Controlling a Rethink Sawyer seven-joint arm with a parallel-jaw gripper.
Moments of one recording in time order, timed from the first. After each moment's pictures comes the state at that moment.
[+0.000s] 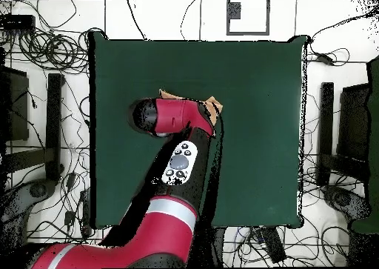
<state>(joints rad) 0.19 -0.27 -0.37 1.25 0.10 0.63 1.88</state>
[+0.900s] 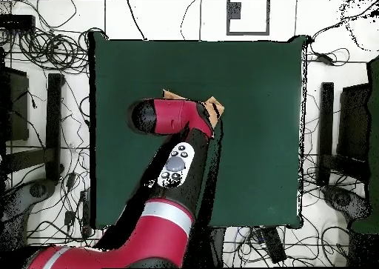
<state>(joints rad) 0.21 -0.27 -0.40 1.25 0.10 0.55 1.88</state>
